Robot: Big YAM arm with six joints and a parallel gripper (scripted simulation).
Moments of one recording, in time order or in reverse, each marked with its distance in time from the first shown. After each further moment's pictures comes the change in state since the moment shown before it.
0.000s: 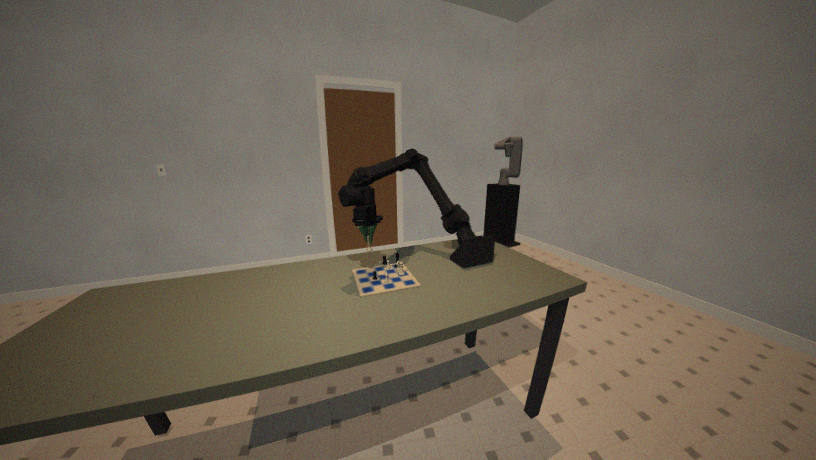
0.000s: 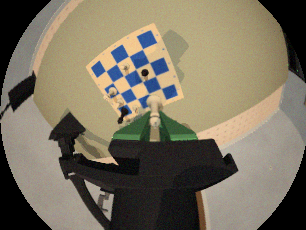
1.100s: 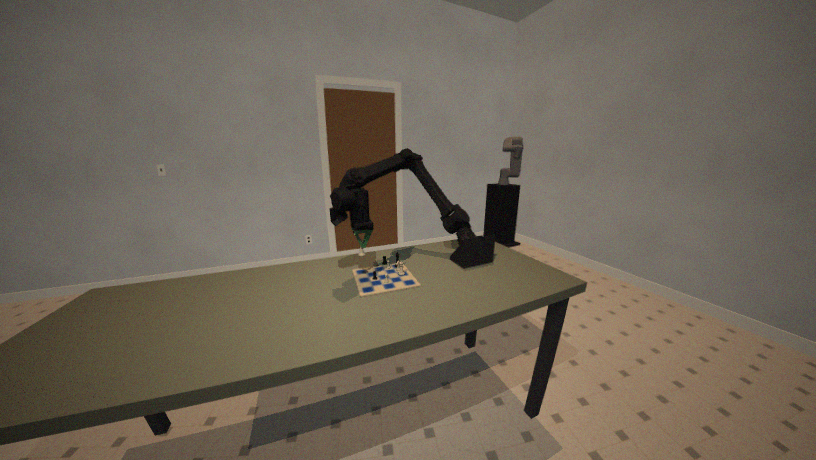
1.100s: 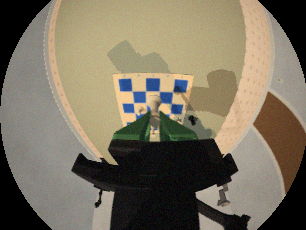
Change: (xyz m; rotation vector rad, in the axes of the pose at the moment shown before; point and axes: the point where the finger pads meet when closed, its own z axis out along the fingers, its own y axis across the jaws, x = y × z) arm -0.047 -0.011 0.003 0.001 0.003 1.131
